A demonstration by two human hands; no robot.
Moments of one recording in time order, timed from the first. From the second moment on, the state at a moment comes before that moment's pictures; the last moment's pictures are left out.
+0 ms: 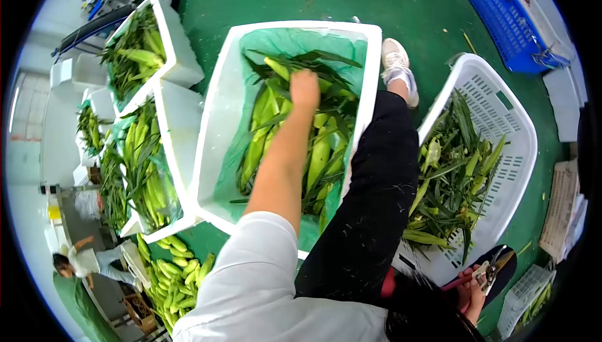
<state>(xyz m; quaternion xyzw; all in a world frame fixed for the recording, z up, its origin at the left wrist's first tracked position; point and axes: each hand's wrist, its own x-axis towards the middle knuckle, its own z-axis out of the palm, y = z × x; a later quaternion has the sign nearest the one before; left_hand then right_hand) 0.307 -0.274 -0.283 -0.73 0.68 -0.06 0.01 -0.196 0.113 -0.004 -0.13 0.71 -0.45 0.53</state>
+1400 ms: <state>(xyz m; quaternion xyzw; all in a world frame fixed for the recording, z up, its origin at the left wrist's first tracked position) 0.042 -0.035 0.052 -0.33 0.56 0.76 0.02 -0.237 0.075 0.035 -0.49 0.48 -0.31 0.65</state>
